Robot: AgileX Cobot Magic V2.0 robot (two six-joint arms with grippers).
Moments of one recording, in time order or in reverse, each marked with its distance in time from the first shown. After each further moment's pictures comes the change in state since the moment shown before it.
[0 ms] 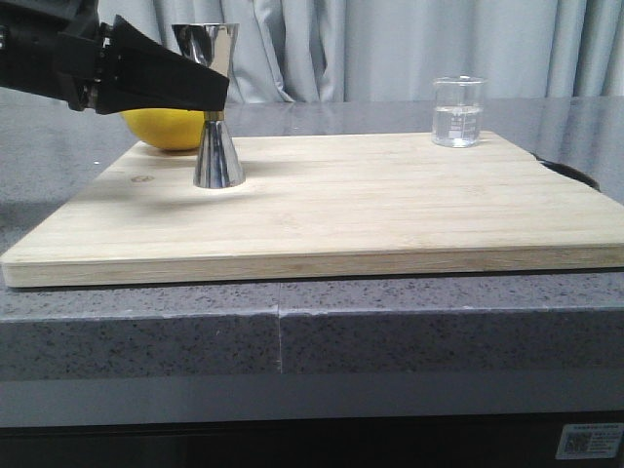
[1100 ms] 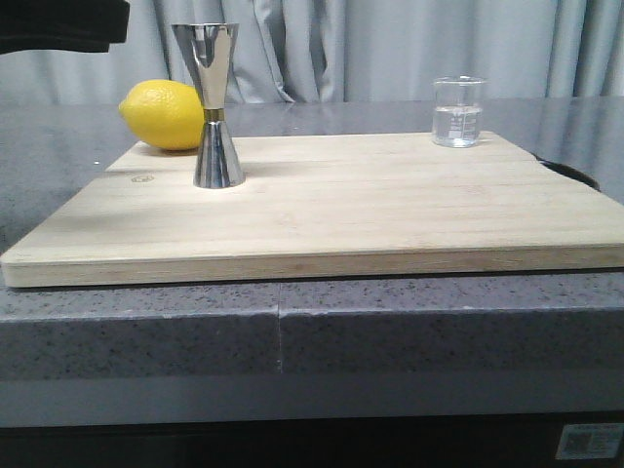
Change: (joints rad) left arm 0.153 -0.269 0.175 0.018 -0.004 -0.077; right arm 0.000 -0.075 0.000 0.001 0.016 0.000
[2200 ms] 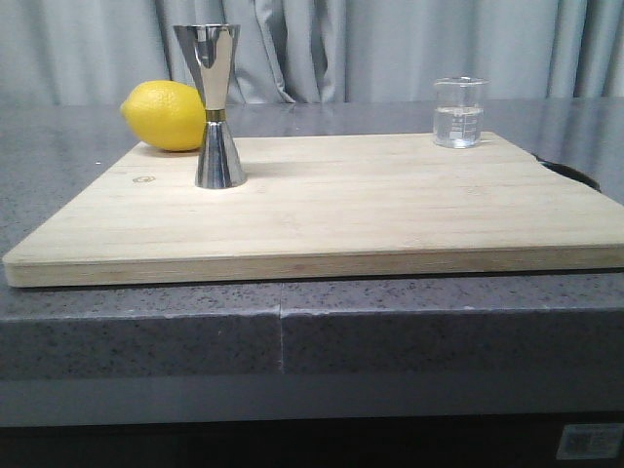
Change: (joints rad) left arm 0.000 -0.756 0.046 0.700 -0.618 -1.240; right arm -0.038 -0.148 0.000 0.005 0.039 0.000
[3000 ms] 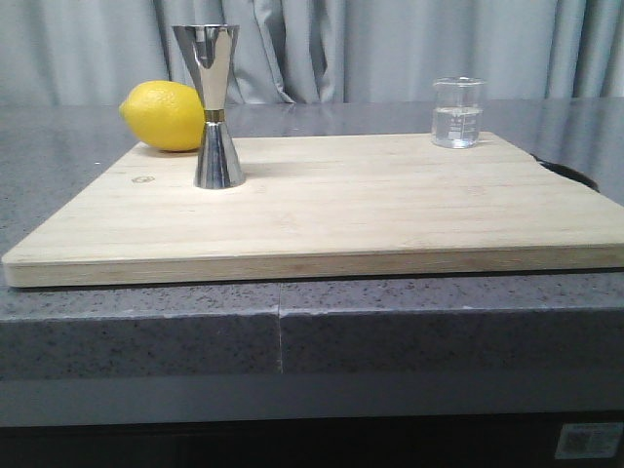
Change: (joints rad) left arm 0.000 -0.247 0.002 0.411 0.015 -0.512; right arm -0.026 -0.138 0.004 0.000 0.049 0.000
